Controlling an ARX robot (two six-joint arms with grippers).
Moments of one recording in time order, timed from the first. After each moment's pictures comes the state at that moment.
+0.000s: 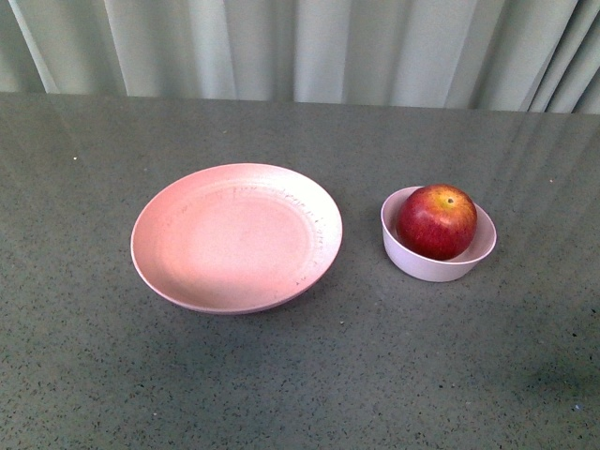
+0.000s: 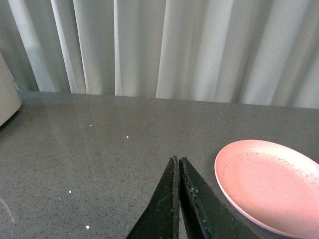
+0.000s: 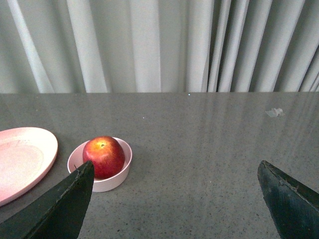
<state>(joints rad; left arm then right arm) 0.00 0.29 0.01 0.29 0.00 -0.01 0.00 0.01 0.02 0.00 0.00 0.00</state>
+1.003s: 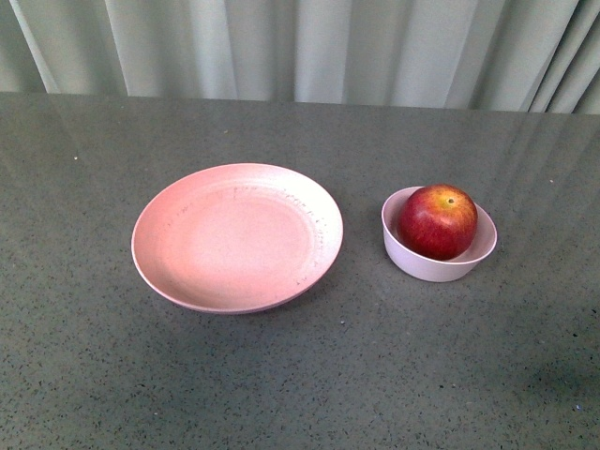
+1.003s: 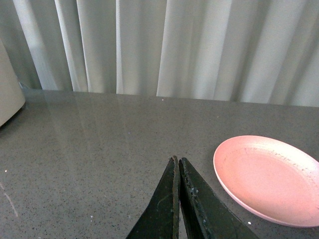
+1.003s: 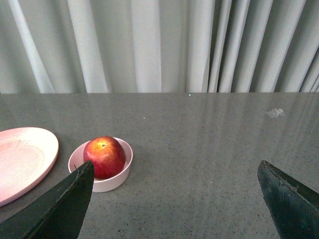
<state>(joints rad) 0.00 0.02 0.01 0.00 0.00 -0.01 0.00 0.01 0.02 0.00 0.00 0.00</state>
